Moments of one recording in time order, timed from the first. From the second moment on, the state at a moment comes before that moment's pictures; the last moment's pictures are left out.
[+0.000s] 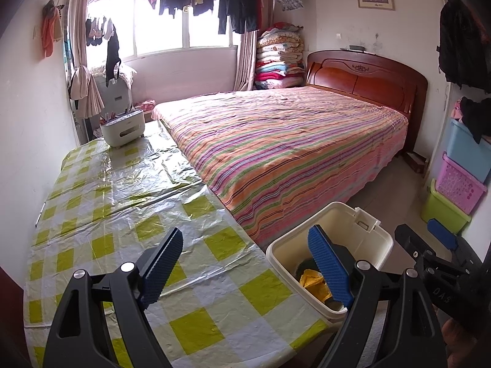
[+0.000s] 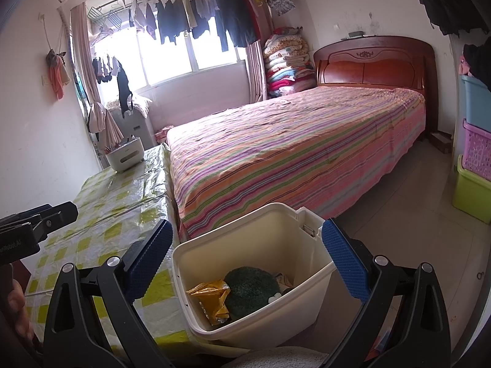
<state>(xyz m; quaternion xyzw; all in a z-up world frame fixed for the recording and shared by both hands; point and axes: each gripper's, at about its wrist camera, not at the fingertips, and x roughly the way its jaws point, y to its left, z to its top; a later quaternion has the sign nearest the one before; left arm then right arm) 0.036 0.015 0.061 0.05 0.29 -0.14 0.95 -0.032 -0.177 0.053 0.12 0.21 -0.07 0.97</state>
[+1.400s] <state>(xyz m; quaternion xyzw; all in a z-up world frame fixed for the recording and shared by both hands) 0.017 0.011 0.066 0.07 0.23 -0.18 0.95 -0.034 -0.178 0.043 0.13 0.22 -0.08 0.96</state>
